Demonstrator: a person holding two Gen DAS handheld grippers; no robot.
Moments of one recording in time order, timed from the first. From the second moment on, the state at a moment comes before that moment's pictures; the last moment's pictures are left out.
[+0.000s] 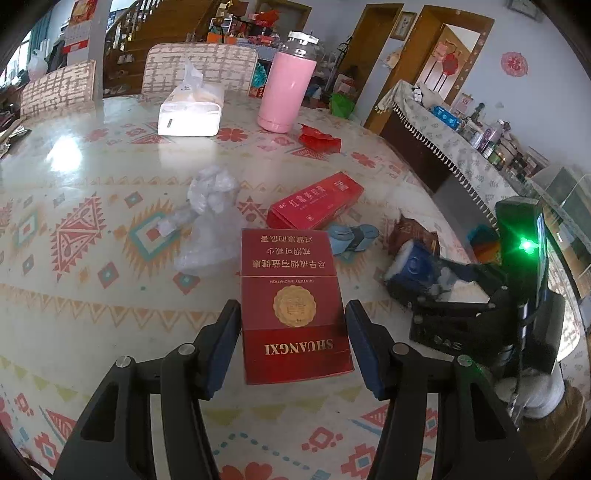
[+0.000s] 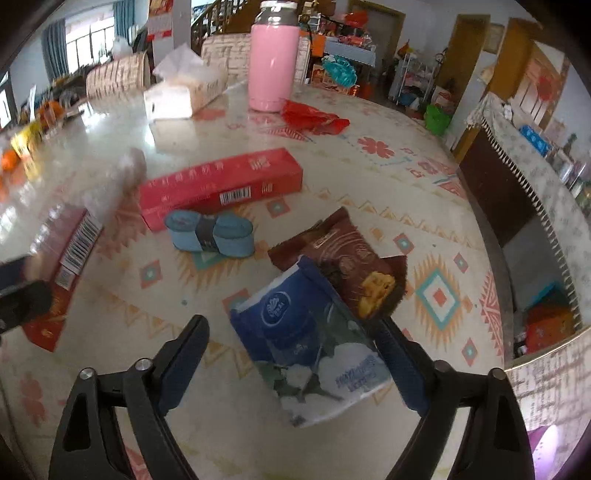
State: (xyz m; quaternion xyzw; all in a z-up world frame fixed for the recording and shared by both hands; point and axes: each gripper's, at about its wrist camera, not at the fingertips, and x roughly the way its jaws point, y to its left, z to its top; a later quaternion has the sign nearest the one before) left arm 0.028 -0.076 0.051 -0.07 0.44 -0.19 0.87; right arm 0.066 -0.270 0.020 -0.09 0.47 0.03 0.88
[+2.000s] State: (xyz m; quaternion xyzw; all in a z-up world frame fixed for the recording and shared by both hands) left arm -0.047 -0.137 0.097 0.05 0.28 -0.16 0.94; right arm -0.197 -0.395 0.062 0.19 0.35 -0.08 0.91
